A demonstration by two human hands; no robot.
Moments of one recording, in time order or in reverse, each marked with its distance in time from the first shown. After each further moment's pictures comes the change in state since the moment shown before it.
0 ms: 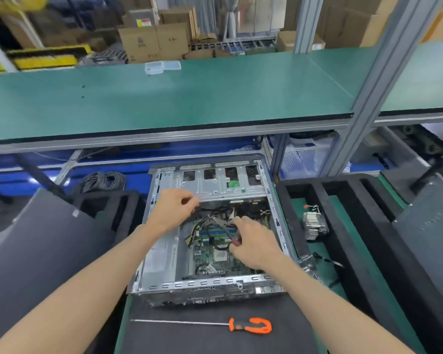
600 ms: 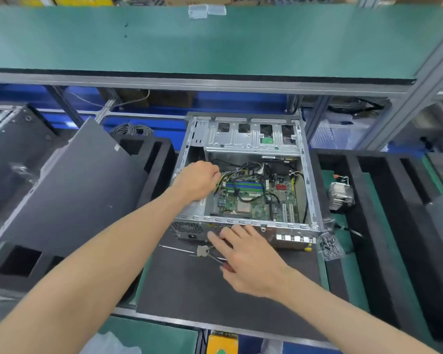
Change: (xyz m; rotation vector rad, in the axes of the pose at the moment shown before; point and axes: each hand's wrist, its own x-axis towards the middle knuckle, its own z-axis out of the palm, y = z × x) left_hand -0.056 -0.030 0.019 0.456 -0.103 0.068; right_hand -0.115 -0.060 0.054 -0.314 0.055 -0.707
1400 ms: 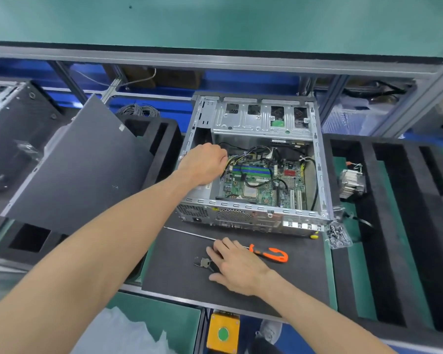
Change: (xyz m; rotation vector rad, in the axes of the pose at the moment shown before) left_hand 0.004 -0.005 0.009 0.066 0.043 0.052; right_hand 0.000 -0.020 0.093 0.127 -0.366 -0.051
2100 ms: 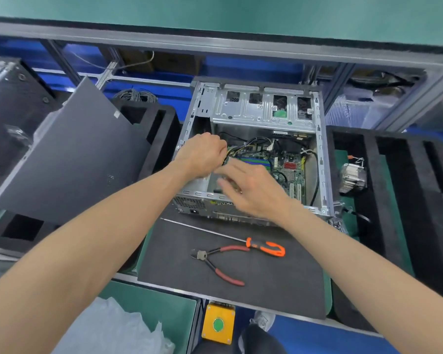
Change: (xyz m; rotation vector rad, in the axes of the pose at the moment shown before) left_hand 0.001 0.004 -0.006 -0.002 -0.055 -0.015; right_hand 0.015 0.059 -0.144 0.204 0.697 -0.044
